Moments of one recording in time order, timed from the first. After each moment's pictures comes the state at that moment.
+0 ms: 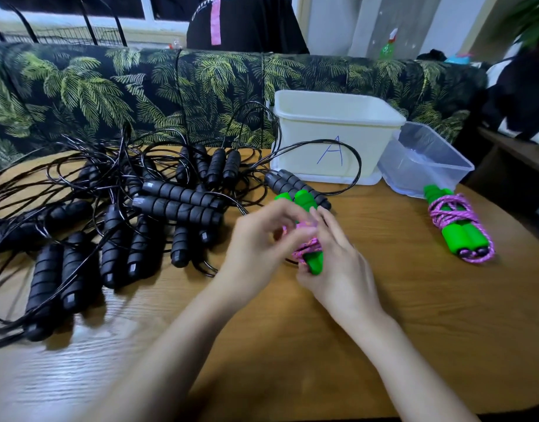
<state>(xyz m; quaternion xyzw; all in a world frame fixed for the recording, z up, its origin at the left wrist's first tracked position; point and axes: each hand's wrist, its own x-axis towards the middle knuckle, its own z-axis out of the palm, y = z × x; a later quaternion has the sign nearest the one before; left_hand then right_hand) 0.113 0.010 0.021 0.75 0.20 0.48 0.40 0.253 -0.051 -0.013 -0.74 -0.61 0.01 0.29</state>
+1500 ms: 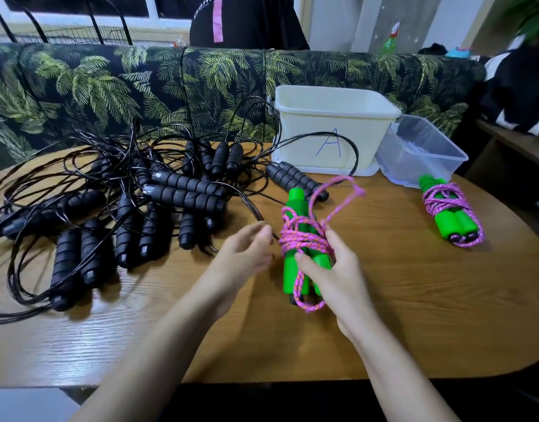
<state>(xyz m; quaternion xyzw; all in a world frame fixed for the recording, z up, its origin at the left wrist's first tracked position) 0.088 -0.019 0.000 0.53 0.43 0.35 0.64 0.233 -0.085 -0.016 -0.63 -0.44 0.32 0.56</state>
